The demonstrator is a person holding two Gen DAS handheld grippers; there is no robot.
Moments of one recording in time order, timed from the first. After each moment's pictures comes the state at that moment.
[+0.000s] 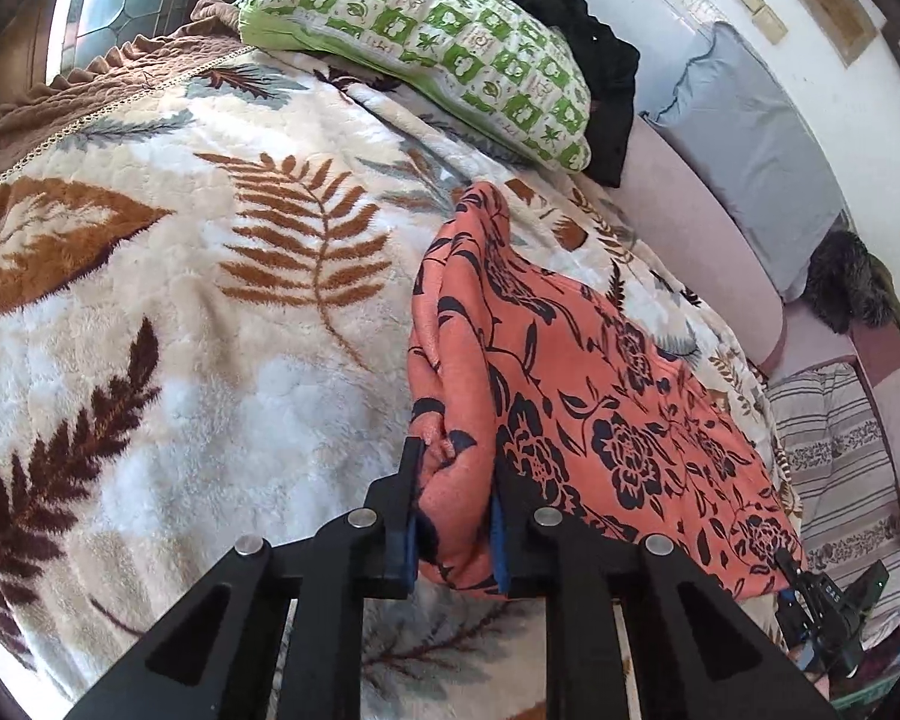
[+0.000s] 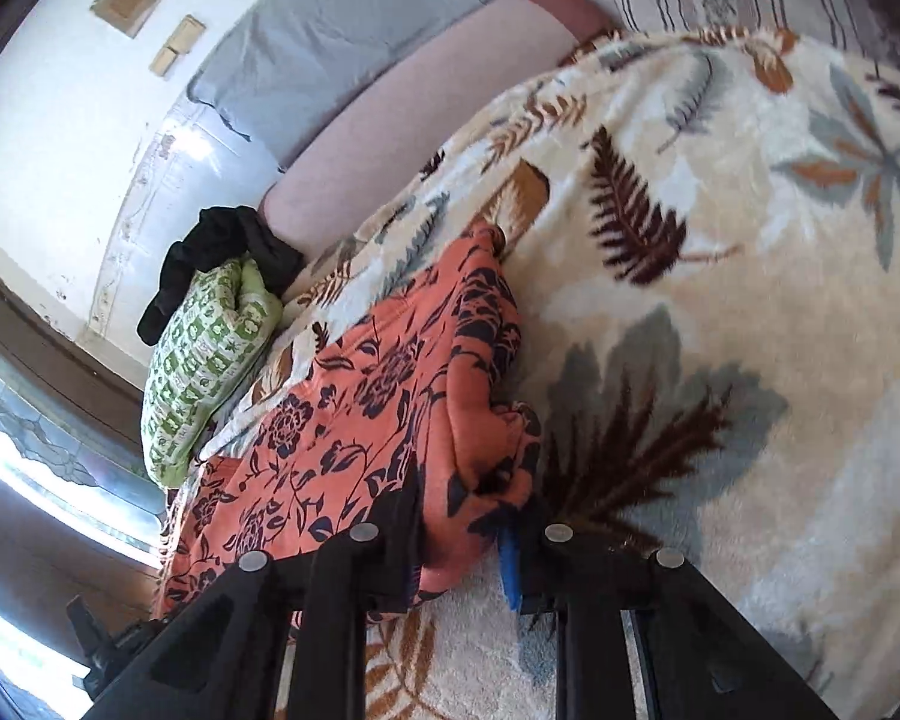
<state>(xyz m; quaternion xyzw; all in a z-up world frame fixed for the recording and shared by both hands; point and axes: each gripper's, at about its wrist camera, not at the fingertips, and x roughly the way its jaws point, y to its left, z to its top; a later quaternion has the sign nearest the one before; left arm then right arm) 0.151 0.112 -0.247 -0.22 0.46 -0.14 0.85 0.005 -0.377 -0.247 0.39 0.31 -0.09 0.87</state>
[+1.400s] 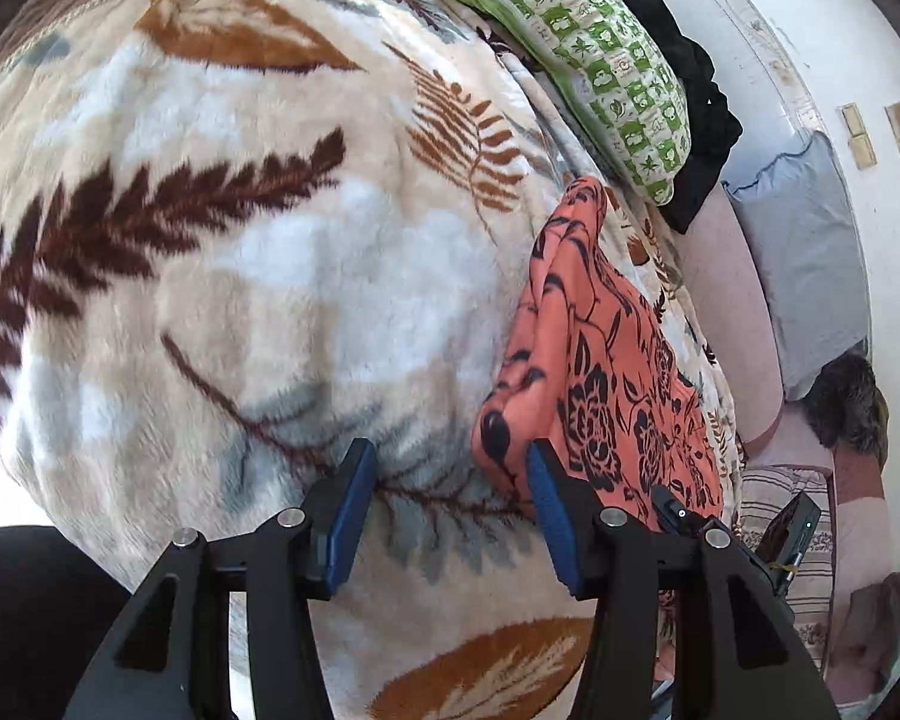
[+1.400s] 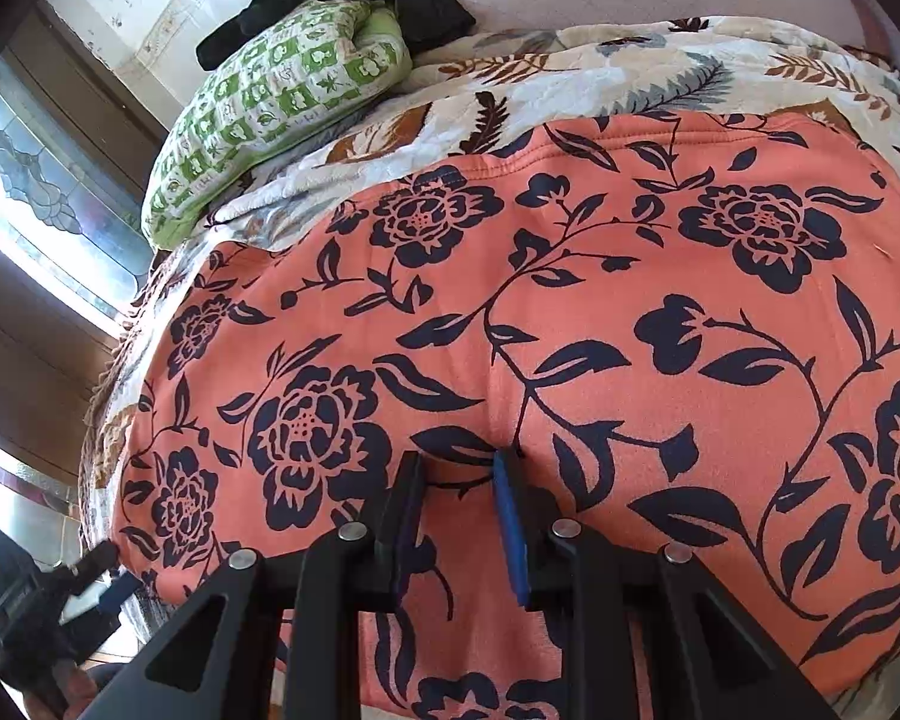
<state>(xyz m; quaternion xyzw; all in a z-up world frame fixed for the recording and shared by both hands) 0.088 0.148 -0.291 -0.37 0.47 -0.06 0.80 0.135 -0.220 -0.280 0.21 0.49 0.07 0.85</state>
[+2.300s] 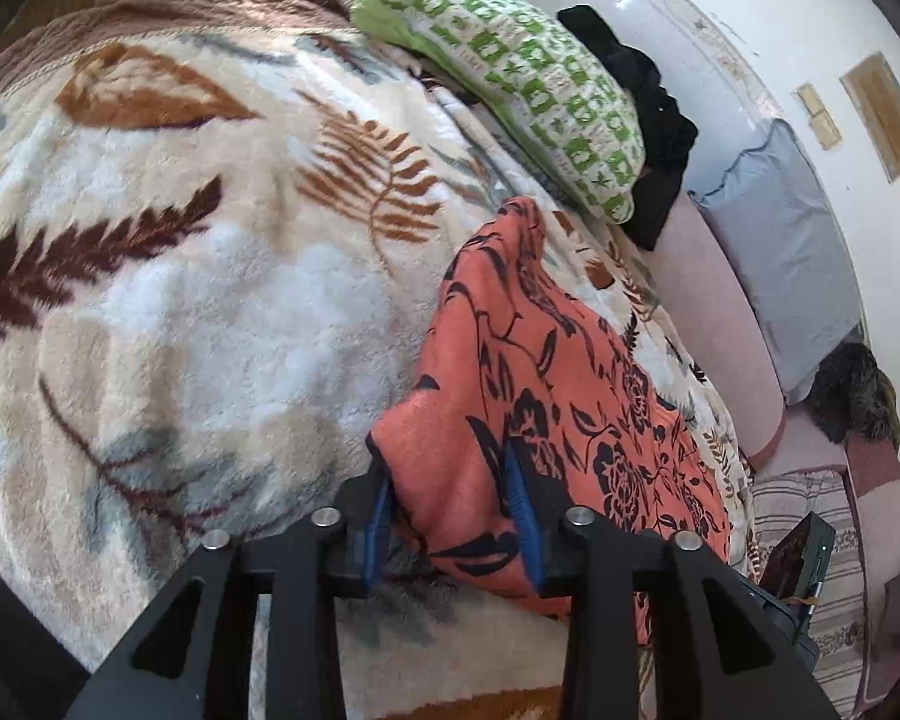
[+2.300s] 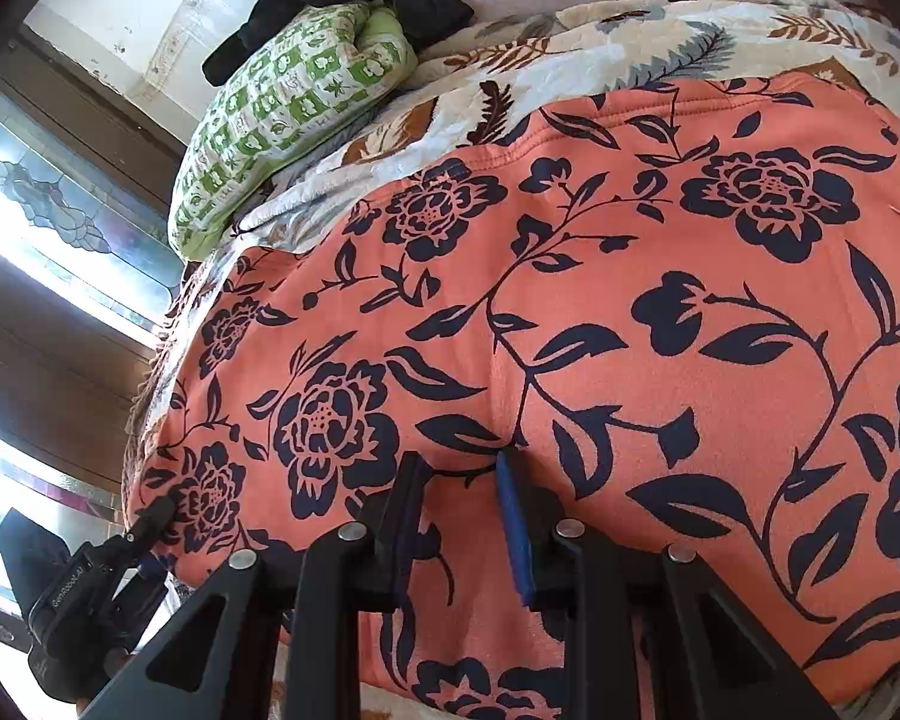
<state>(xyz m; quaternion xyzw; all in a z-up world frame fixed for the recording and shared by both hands) 0.108 0.108 -0.279 -0.34 0.42 -0.05 0.84 0.135 -0.232 -0.286 0.26 0.49 0.11 0.83</state>
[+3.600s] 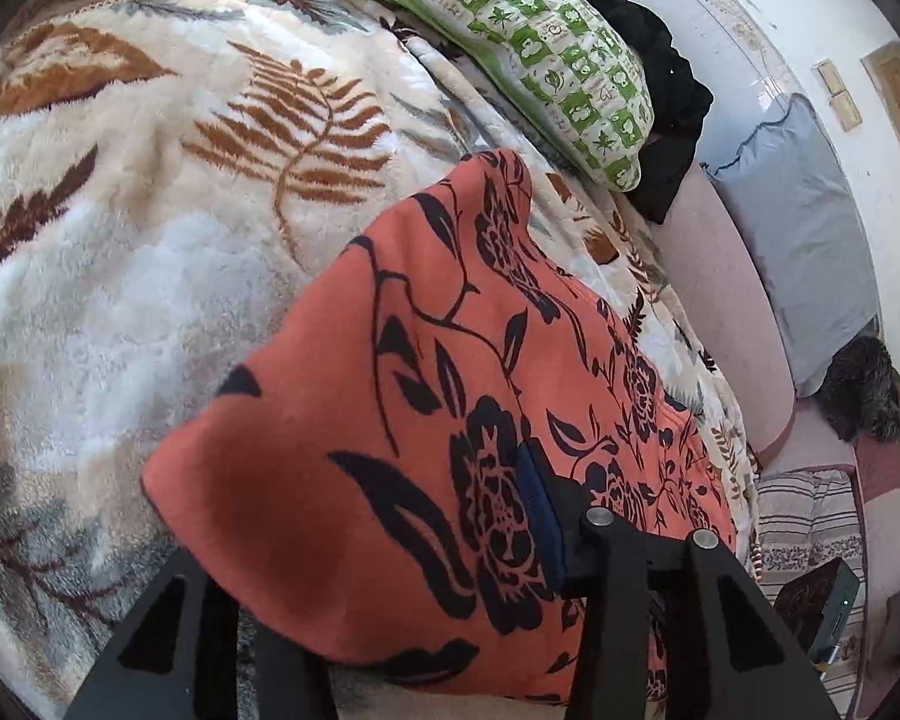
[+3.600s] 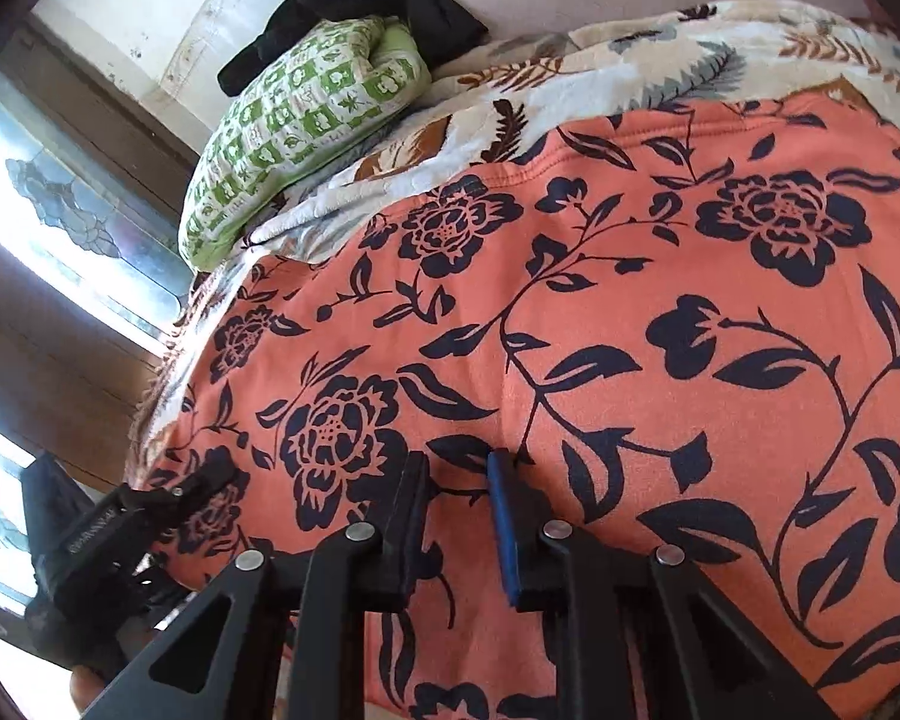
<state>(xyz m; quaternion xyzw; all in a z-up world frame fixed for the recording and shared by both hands) 0.163 0.064 -0.287 -0.32 0.44 -0.06 0.83 0.134 -0.234 -0.285 0.28 0.46 0.12 0.83</state>
